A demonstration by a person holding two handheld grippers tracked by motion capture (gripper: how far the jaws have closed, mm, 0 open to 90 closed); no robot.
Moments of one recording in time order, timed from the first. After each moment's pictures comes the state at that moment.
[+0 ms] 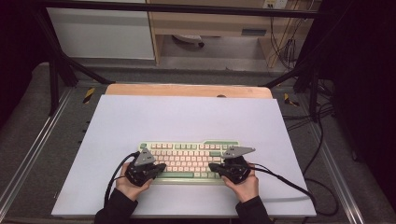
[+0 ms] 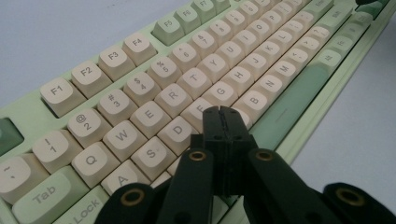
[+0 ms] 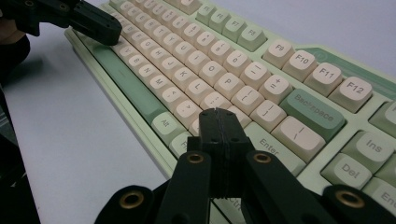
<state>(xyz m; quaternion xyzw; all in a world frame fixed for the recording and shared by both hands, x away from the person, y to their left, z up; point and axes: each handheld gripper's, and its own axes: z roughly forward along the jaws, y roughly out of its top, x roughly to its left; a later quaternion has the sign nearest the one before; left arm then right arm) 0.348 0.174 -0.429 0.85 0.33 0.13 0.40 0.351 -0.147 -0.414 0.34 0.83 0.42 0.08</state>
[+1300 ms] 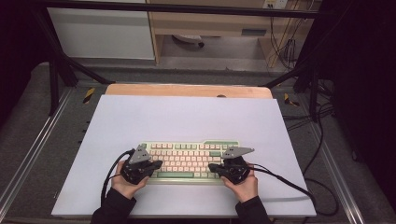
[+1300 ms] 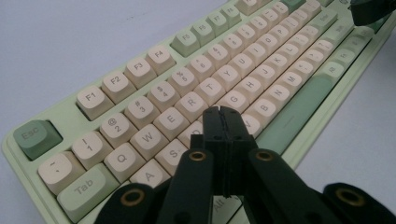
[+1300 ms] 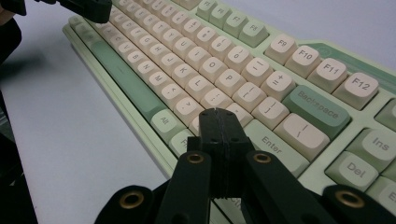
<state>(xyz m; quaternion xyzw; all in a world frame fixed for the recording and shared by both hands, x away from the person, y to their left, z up) 0.349 0.184 -0.417 0.84 0.33 0.15 0.40 0.352 -0.146 -0.418 0.34 0.84 0.42 0.08</state>
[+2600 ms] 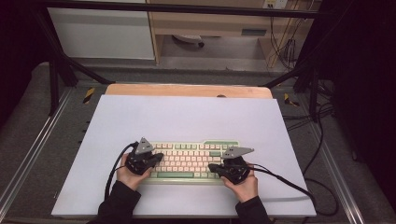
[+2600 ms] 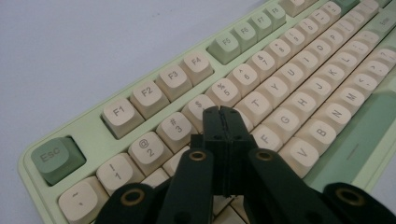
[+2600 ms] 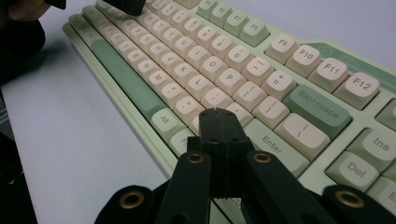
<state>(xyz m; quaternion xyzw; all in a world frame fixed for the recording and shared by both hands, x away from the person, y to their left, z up) 0.378 0.178 -0.427 0.83 0.36 0.16 0.39 0.351 -0.146 -0.418 0.34 0.84 0.42 0.08</state>
